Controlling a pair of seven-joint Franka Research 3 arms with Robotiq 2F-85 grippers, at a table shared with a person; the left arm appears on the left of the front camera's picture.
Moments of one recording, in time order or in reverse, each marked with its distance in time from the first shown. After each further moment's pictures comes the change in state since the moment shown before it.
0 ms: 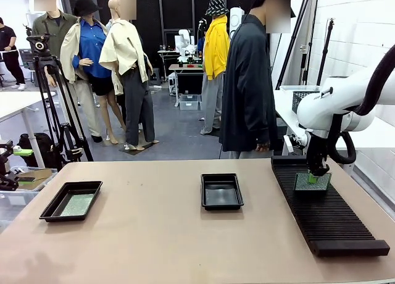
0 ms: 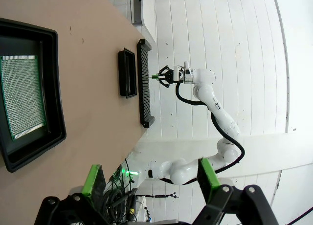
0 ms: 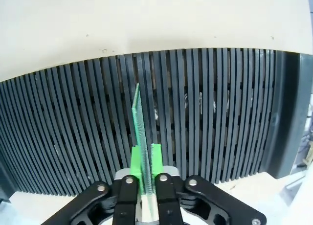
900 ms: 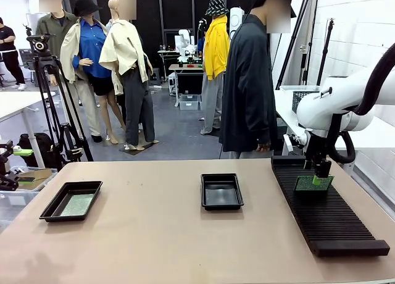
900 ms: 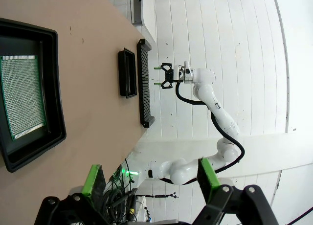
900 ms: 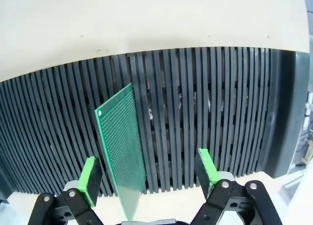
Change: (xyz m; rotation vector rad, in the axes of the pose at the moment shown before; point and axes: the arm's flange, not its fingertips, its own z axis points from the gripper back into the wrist) left arm 0.000 0.000 0.000 0.000 0.000 0.000; right arm -0.001 -0.003 0.001 -0.010 -0.001 -0.003
